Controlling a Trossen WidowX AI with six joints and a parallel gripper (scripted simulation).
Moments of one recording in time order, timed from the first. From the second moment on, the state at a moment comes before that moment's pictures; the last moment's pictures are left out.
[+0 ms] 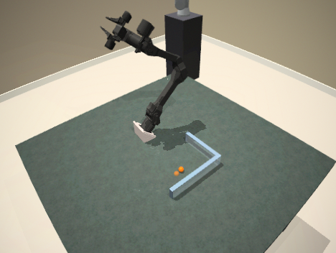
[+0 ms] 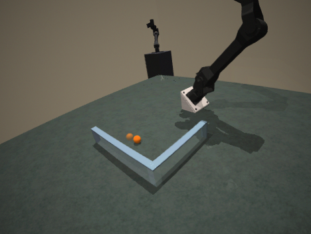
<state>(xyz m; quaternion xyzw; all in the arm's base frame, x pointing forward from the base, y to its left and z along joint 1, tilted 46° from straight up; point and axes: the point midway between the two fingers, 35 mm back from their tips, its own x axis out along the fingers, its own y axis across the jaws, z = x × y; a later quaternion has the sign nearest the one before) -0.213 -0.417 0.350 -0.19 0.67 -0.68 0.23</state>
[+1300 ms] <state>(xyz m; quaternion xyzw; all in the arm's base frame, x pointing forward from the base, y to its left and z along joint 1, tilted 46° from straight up) 0.265 -0.309 0.061 -0.42 0.52 0.25 0.70</state>
